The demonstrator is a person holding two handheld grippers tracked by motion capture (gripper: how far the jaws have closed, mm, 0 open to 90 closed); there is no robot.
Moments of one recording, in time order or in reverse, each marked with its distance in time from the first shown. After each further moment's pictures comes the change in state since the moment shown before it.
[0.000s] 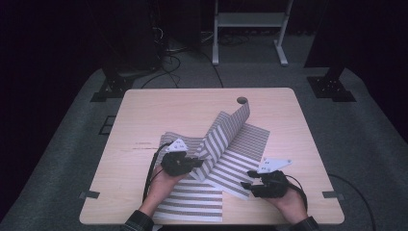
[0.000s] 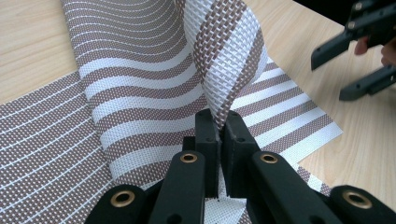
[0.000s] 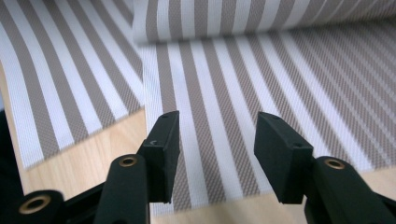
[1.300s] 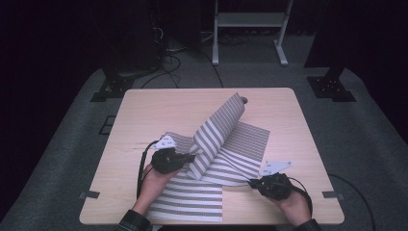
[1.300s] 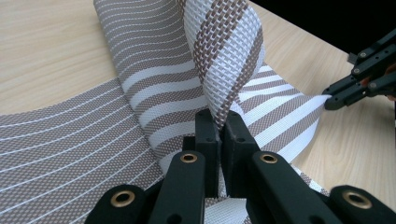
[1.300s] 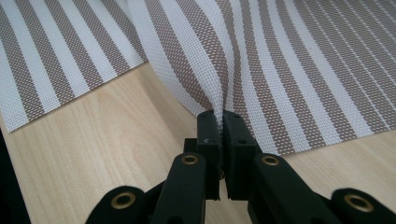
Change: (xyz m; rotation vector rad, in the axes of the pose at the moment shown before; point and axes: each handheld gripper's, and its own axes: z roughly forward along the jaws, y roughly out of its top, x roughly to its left) left arm 0.011 0.000 -0.031 -0.078 0.036 -0.039; right arm -0.004 -0.007 -0.006 0.075 -0.035 -0.003
